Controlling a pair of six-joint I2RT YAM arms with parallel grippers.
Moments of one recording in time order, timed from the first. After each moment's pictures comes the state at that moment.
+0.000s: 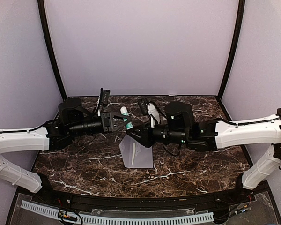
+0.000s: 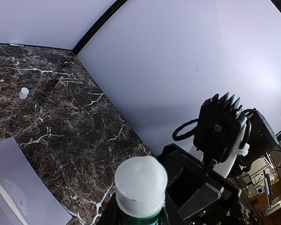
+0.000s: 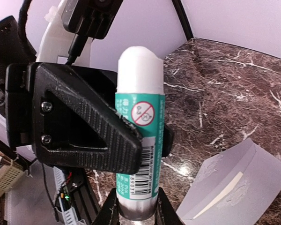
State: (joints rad) left arm -0.84 1.22 0.75 0.36 0.36 -0.78; right arm 1.16 1.50 1.05 0.14 -0.02 0.44
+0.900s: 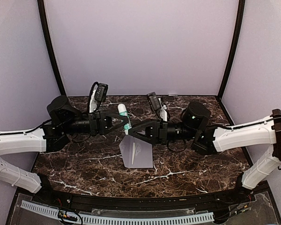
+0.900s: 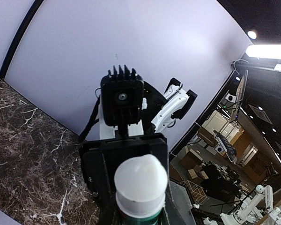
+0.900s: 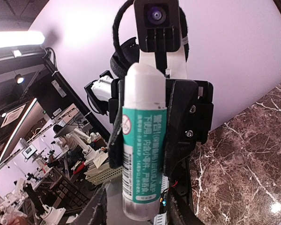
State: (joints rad) left arm -0.84 1.18 0.73 0.63 0.71 -0.74; right arm 1.05 1.50 0.86 0.84 -0.66 0.76
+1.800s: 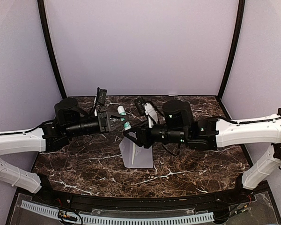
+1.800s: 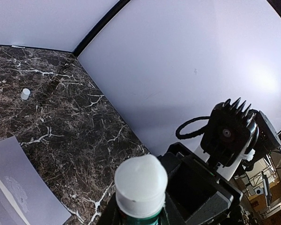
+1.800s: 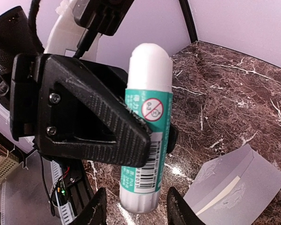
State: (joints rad) left arm -0.84 1.17 0.73 0.35 0.37 -0.78; right arm 1.18 1.48 1.08 0.10 -0.02 0.38
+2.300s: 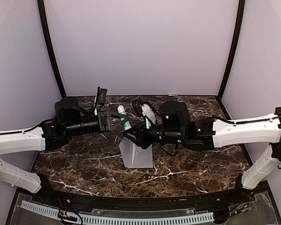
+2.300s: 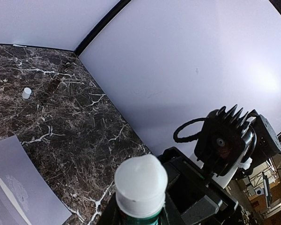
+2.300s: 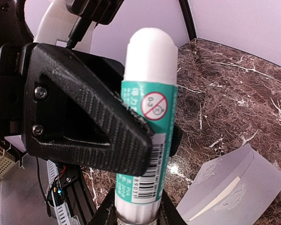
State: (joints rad) left arm -0.84 1.17 0.75 0.32 0.37 -0.78; right arm 1.19 1.52 1.10 0.09 0.00 0.37
